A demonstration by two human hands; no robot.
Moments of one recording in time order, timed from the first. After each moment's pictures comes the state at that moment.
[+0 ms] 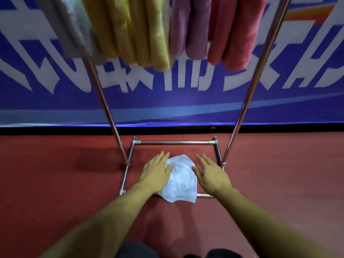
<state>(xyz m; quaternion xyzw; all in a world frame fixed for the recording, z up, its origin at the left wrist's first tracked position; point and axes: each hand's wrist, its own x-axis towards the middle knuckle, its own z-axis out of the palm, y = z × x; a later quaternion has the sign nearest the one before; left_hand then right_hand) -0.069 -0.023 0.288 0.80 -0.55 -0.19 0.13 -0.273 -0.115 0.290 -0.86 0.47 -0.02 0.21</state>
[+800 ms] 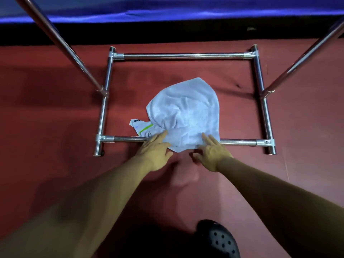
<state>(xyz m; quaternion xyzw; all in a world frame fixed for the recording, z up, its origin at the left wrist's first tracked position) -0.011 -0.043 -0.056 0.74 -0.59 -0.32 -0.06 -0.222 -0.151 -0.070 -0.82 0.41 0.27 0.28</state>
